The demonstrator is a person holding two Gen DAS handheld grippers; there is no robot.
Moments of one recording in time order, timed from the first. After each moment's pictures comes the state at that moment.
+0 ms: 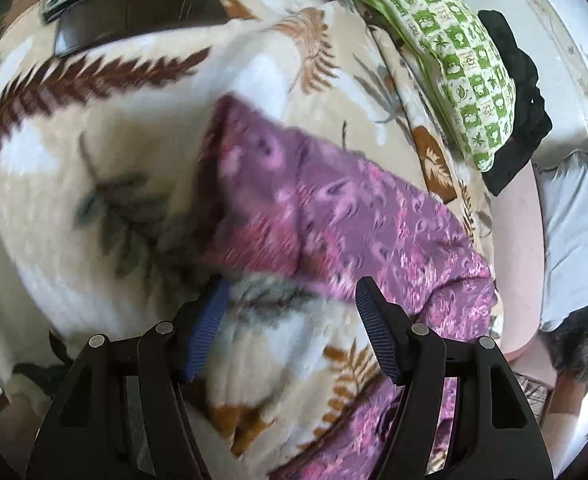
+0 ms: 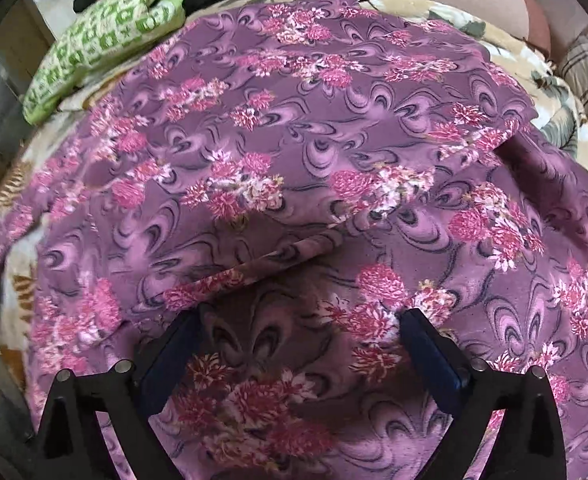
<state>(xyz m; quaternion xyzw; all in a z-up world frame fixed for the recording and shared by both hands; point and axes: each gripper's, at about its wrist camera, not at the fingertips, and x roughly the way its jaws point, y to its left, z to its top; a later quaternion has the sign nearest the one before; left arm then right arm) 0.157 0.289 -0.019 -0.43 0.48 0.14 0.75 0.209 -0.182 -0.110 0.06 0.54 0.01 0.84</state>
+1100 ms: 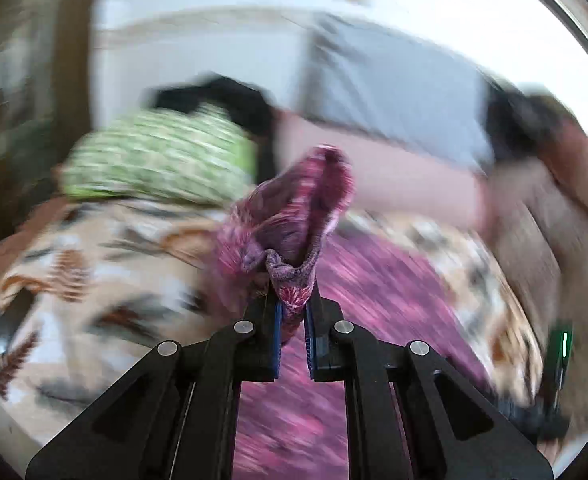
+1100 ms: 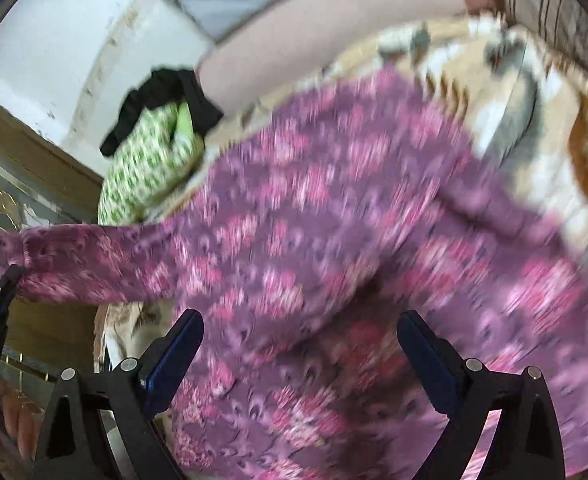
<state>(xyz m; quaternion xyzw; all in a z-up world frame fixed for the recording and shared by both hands) 0.144 -0.004 0.136 -0.03 0.32 -0.09 0.94 0.175 -0.283 -0.010 0.28 0.40 0.07 0.87</state>
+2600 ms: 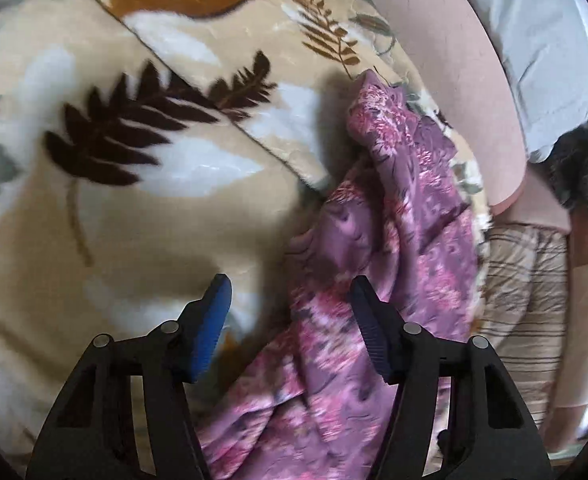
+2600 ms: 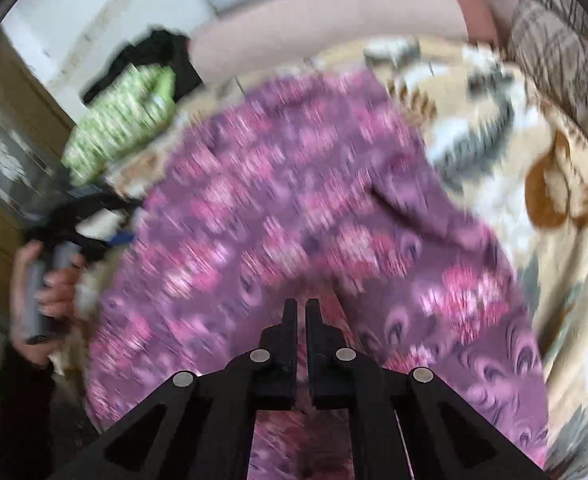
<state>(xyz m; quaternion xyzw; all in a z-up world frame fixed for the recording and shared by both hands) 0.347 0.064 -0.069 -0.30 0.61 -0.14 0.72 0.152 -0.279 -0.038 0.19 0.42 0.07 0.89</state>
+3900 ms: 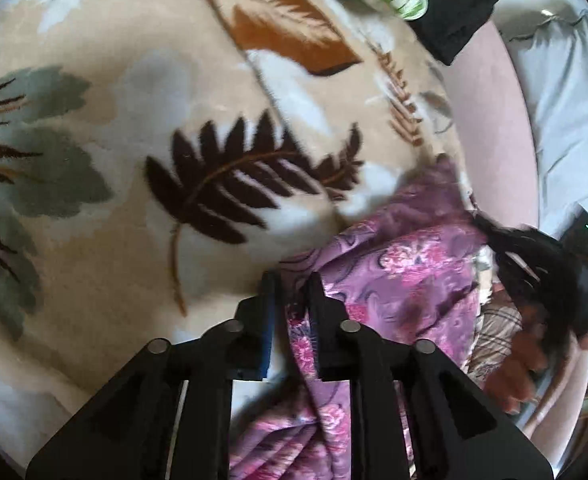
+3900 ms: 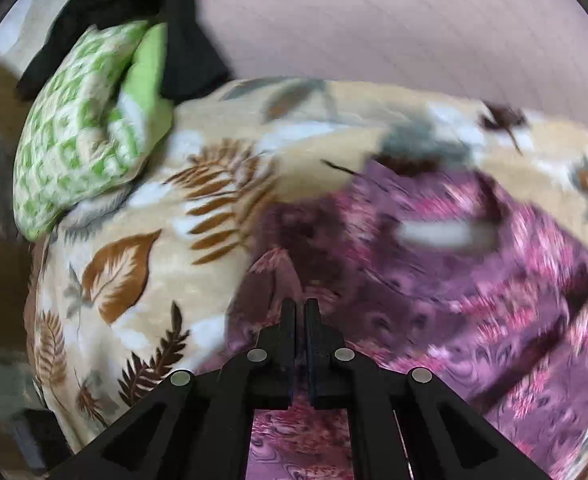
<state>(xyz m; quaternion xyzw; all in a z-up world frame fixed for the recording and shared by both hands) 0.350 0.130 -0.076 -0.38 0.57 -0.04 0.73 0.516 -0.183 -0.021 0.19 0.54 0.10 0.82</state>
